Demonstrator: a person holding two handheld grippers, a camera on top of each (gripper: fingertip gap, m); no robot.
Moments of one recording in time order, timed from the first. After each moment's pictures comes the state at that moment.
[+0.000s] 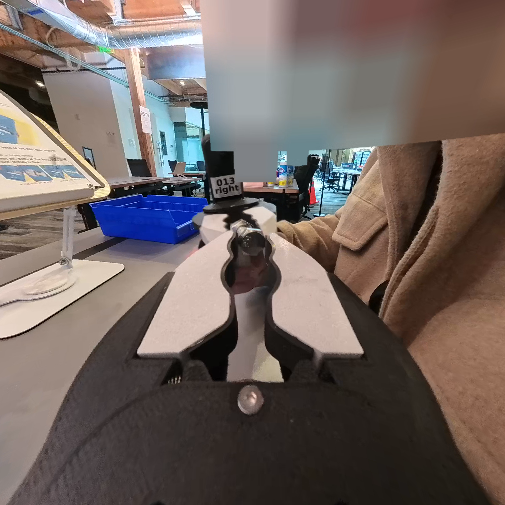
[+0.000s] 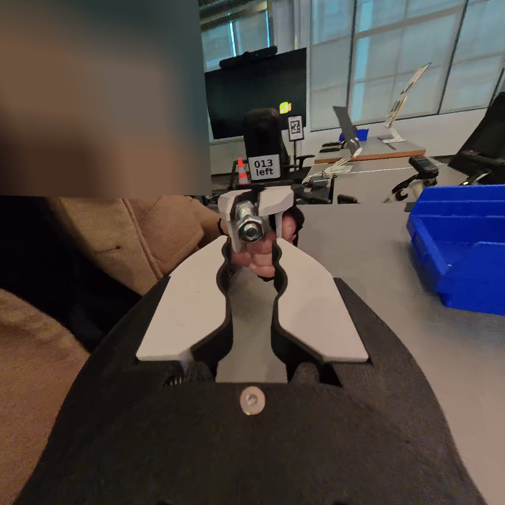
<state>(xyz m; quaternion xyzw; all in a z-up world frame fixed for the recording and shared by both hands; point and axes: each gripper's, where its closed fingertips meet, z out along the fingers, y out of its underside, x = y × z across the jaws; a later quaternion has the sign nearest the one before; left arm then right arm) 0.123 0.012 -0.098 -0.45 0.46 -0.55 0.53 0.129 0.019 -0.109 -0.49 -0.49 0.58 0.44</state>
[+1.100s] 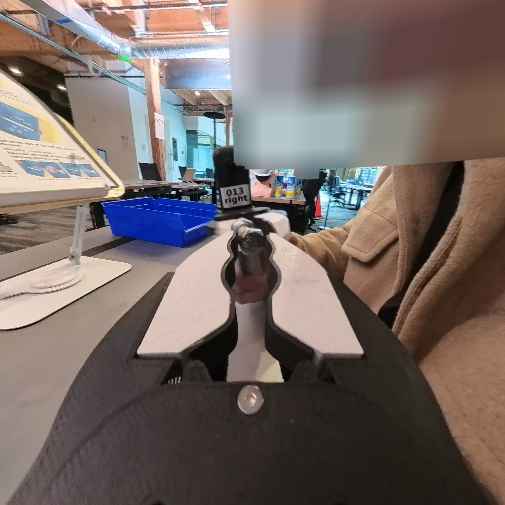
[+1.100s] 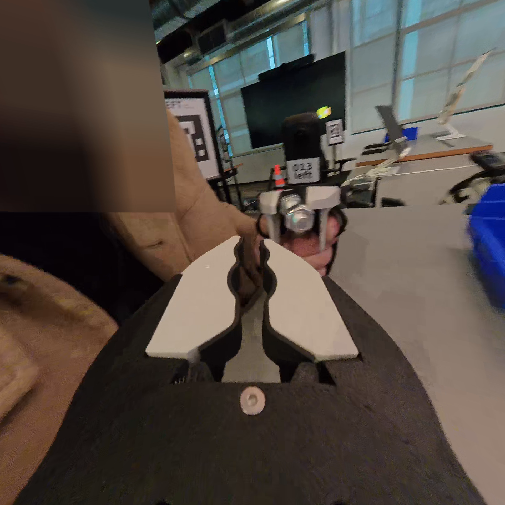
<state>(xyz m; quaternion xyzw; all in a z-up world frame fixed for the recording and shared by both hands) 0.123 0.025 -0.095 -0.46 0.42 -0.56 0.54 0.129 0.008 -0.104 -0.46 -0.48 0.63 0.40</state>
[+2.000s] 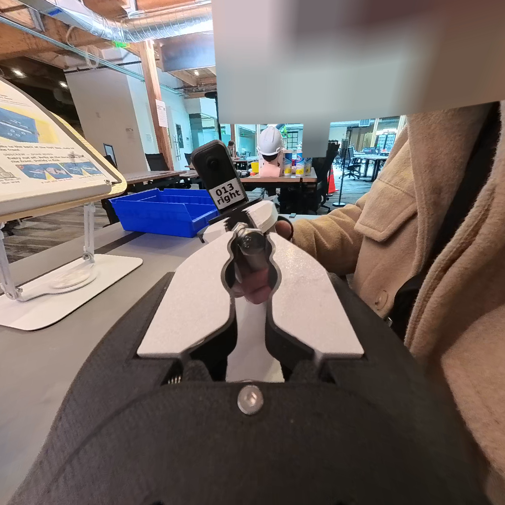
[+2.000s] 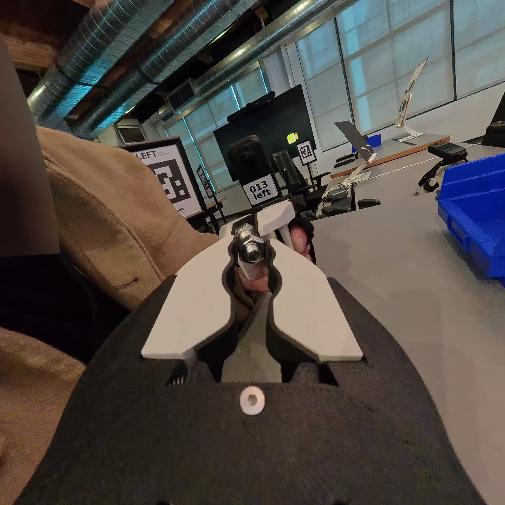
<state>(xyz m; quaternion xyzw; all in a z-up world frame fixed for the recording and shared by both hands) 0.135 0.022 -0.105 -0.47 0.46 -0.51 0.55 0.129 0.030 -0.105 -0.50 -0.39 0.67 0.39</state>
